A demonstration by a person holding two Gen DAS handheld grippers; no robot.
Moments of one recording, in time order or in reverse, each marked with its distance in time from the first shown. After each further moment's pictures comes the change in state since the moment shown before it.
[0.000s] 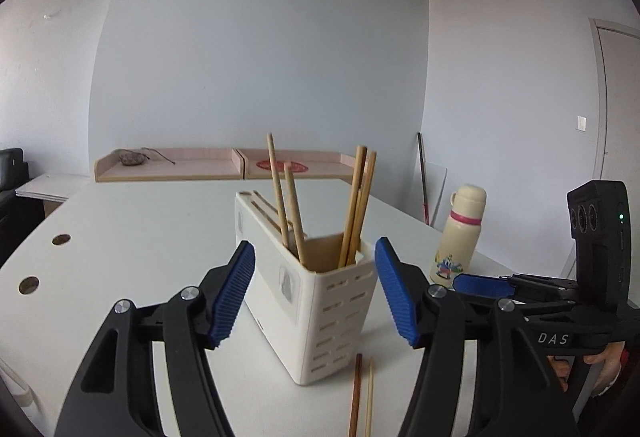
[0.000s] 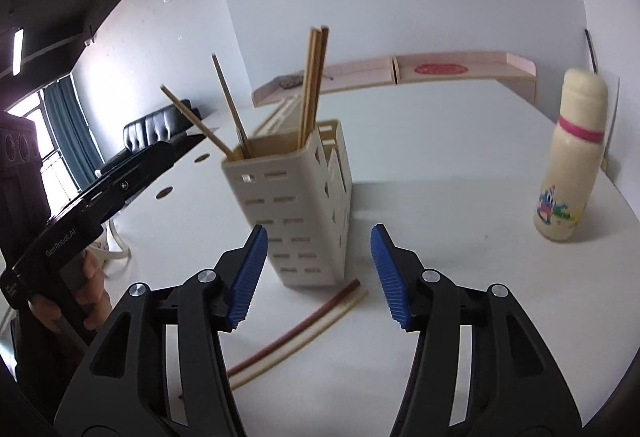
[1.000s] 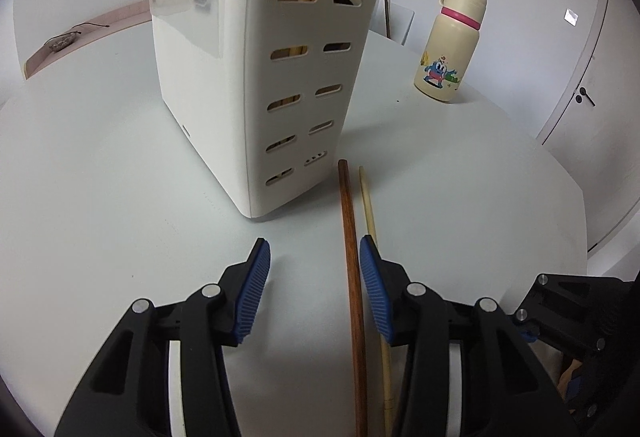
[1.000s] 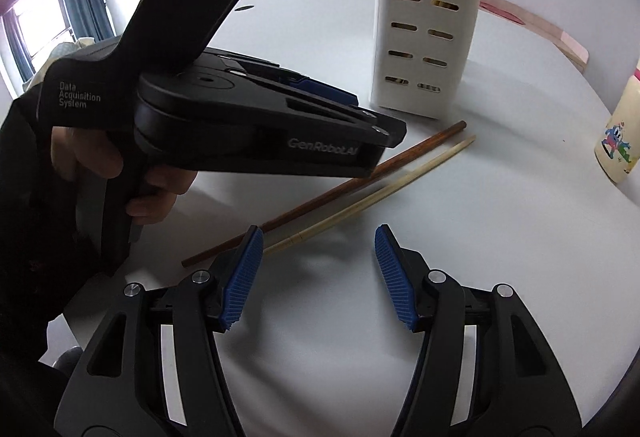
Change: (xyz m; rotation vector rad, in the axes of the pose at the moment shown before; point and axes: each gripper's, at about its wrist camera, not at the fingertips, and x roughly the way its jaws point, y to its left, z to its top) left arm 0.094 -0.002 -0.113 0.055 0.603 -0.166; right arm 0.047 0.096 -0.115 -0.269 0.356 -0.012
